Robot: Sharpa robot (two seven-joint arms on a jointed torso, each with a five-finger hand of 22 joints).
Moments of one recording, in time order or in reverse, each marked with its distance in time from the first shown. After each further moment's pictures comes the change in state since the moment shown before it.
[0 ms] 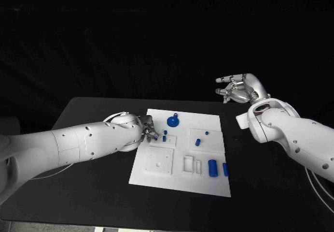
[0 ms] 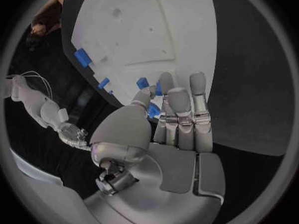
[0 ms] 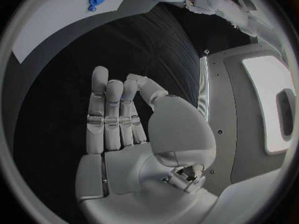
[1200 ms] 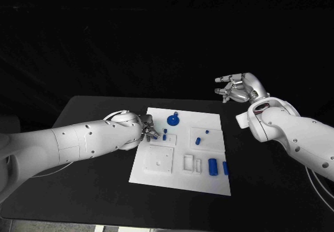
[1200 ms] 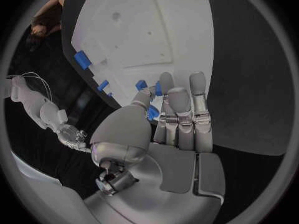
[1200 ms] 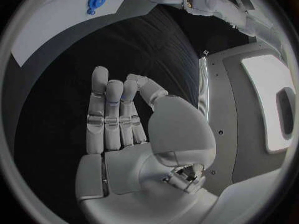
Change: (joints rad) left arm 0.001 0.002 0.001 -0.002 -0.003 0.027 -0.011; left_hand 0.001 0.001 0.002 0.002 -0.002 0.000 0.000 0.002 -0.002 0.002 0.002 0.000 0.000 0.000 0.001 -0.004 0.003 0.000 0.000 0.000 0.000 0.000; right arm -0.001 0.001 0.000 0.000 -0.001 0.023 -0.002; right_hand 0.000 0.000 0.000 0.000 0.000 -0.002 0.002 0.000 0.000 0.000 0.000 0.000 0.000 0.000 0.000 0.000 0.000 0.000 0.000 0.000 -0.004 0.008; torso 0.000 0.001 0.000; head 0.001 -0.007
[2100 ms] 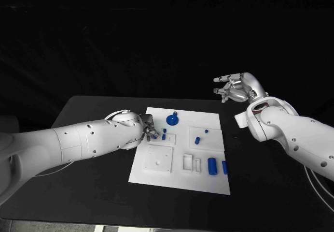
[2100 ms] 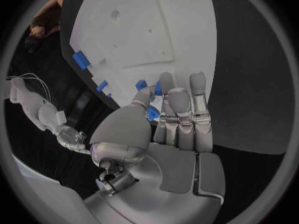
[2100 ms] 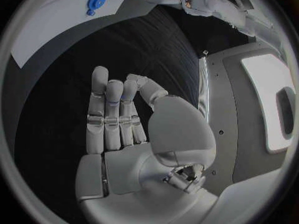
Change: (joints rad) left arm -0.001 0.020 0.000 -0.019 -0.007 0.007 -0.007; left_hand 0.000 0.000 -0.001 -0.001 -0.011 -0.001 -0.006 0.008 0.004 0.004 0.003 0.000 0.002 0.007 -0.001 0.000 0.003 0.000 0.004 0.004 0.000 0.000; right arm 0.000 0.002 0.000 -0.001 0.000 0.005 0.000; right_hand 0.000 0.000 0.000 0.000 0.000 0.000 0.000 0.000 0.000 0.000 0.000 0.000 0.000 0.000 0.000 0.000 0.000 0.000 0.004 -0.004 -0.012 0.010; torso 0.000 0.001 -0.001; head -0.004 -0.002
